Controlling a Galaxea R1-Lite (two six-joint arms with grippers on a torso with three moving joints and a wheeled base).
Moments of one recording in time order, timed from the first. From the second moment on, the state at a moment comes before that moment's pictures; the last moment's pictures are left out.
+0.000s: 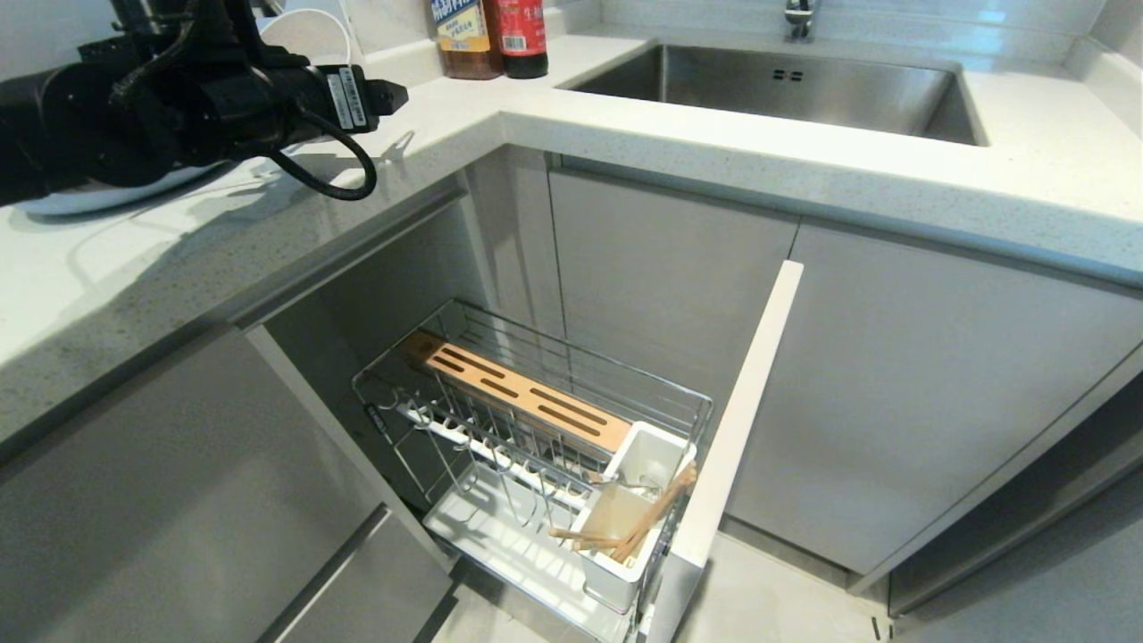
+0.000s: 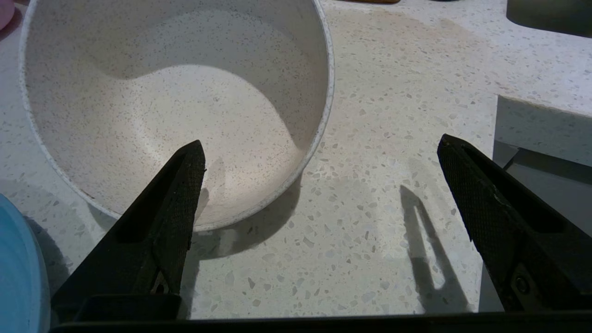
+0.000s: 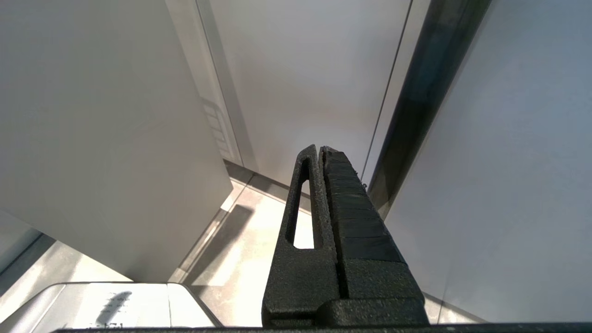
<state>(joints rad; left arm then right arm) -0.21 1.91 -1.95 -0.01 0.14 0.07 0.00 0.00 0.00 0.00 0.00 0.01</state>
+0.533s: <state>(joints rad) -0.21 1.90 -1.95 -0.01 0.14 0.07 0.00 0.00 0.00 0.00 0.00 0.01</state>
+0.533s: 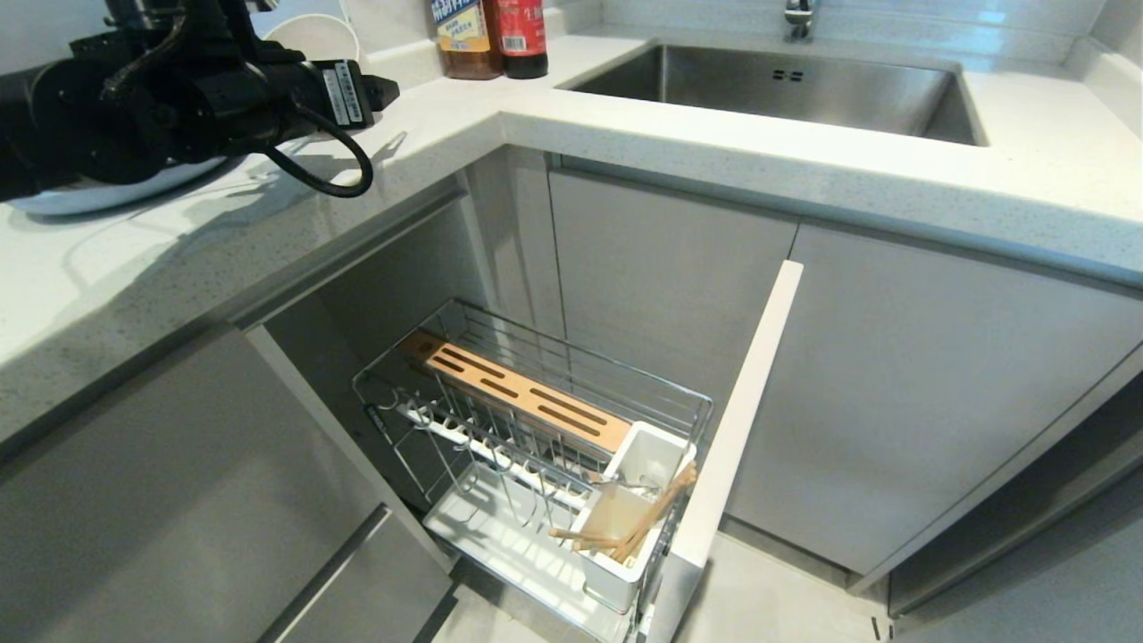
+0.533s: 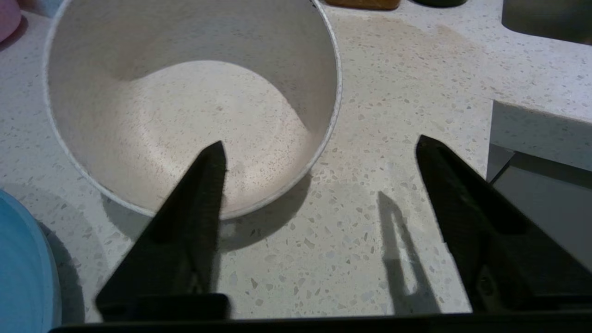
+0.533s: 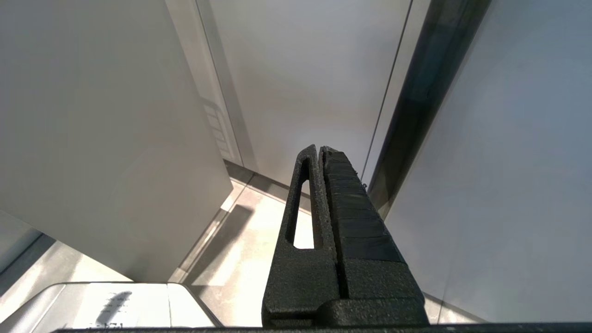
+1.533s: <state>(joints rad) -0.21 1.87 -1.95 -0.02 0.14 0.07 0.00 0.00 0.00 0.00 0.00 0.01</state>
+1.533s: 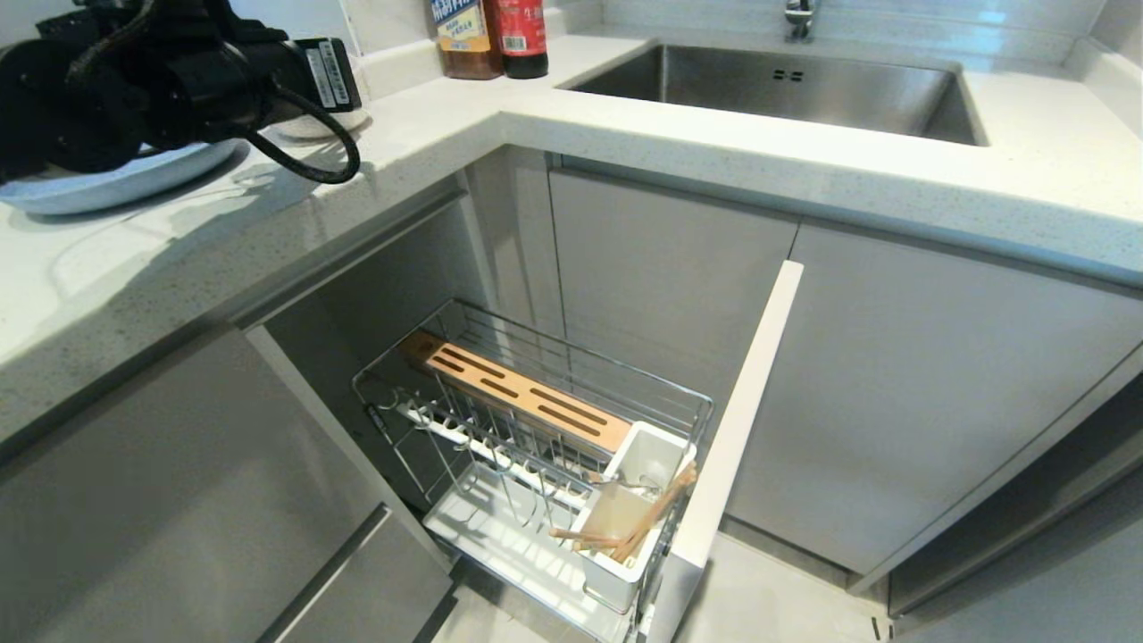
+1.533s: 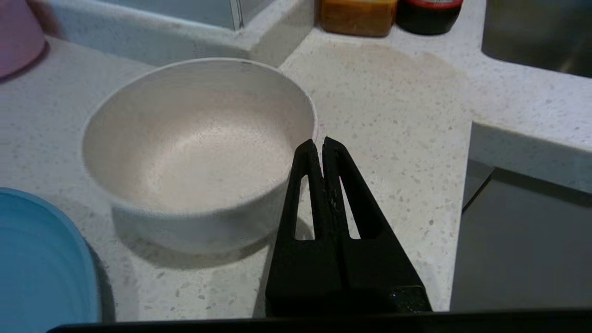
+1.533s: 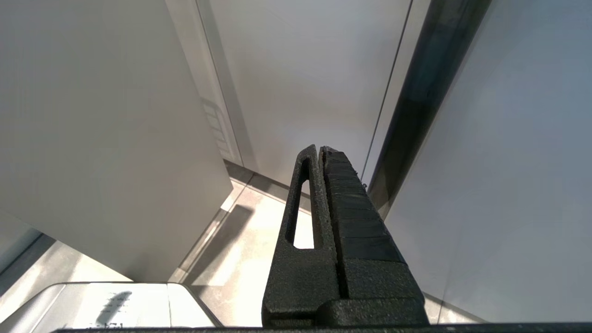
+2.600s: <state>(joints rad) -0.21 1.79 -1.95 -0.04 0.19 0.12 0.00 0.00 0.00 0.00 0.00 0.01</state>
